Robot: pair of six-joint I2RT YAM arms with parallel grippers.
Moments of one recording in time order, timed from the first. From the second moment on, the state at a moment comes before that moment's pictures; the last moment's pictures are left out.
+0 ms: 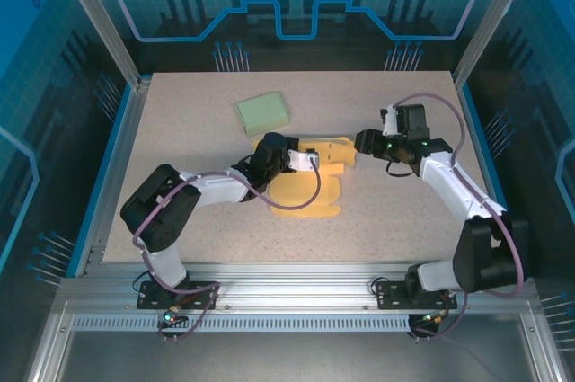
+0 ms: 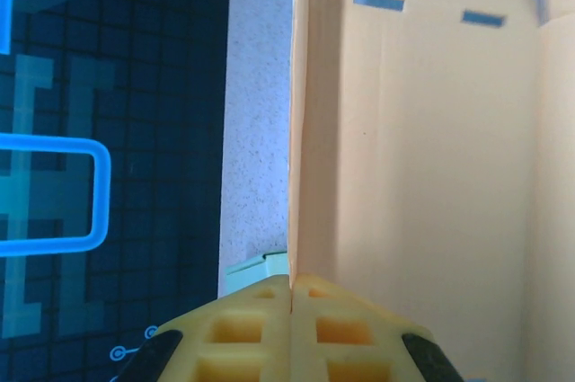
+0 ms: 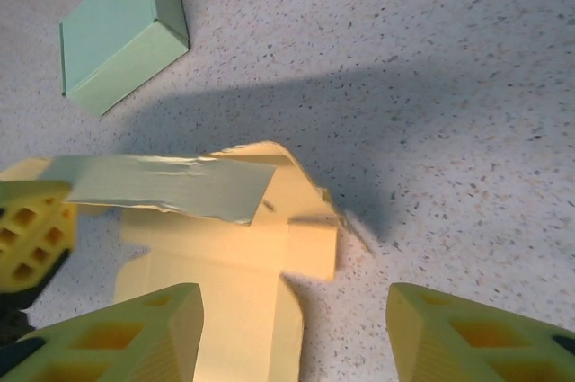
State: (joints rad) left arm -0.65 1.79 0.92 0.45 -0.19 1.22; right arm 0.13 1.36 0.99 -0.45 -0.31 0.39
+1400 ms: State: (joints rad) left arm -0.69 2.05 0.86 1.07 -0.33 1.51; right arm 0.29 1.80 1.30 -0.41 -0.35 0.60
